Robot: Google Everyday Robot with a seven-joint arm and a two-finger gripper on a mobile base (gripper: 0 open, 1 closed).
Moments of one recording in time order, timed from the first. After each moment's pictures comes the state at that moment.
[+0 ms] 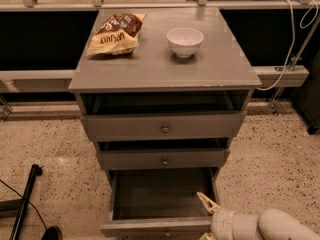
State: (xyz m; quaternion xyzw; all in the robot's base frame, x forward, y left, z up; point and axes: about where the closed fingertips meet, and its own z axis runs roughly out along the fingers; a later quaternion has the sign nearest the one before) arm 0.376 -0.117 0.484 -0.57 0.69 0.19 0.40
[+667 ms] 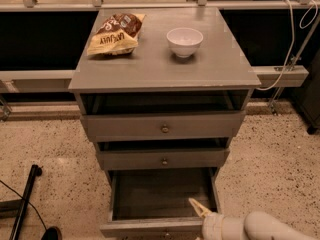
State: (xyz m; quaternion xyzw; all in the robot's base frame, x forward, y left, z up) arm 0.375 -0.096 0.434 -0.59 0.68 0.20 0.39
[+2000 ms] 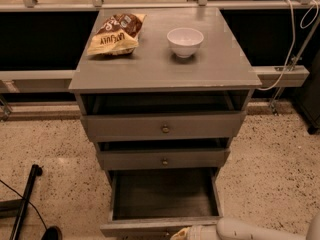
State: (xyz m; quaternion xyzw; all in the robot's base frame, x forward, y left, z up) arm 0.372 -0.065 0.231 -0.60 0.69 0.27 0.32
